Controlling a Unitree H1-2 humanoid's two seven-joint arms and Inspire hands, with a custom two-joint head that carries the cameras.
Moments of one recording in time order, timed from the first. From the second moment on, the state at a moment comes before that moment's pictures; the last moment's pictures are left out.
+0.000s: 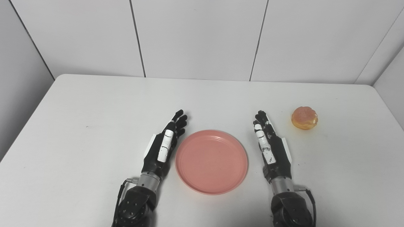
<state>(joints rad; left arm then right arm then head) -0.17 0.01 -0.07 0.11 -0.10 -0.06 -0.13 -0.19 0.09 0.04 0.15 0.06 -0.11 -0.01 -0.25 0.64</state>
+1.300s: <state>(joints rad) -0.18 0.02 -0.07 0.14 -0.09 -0.14 -0.14 -0.35 -0.13 -0.02 0.17 -0.33 -0.23 -0.20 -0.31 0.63</state>
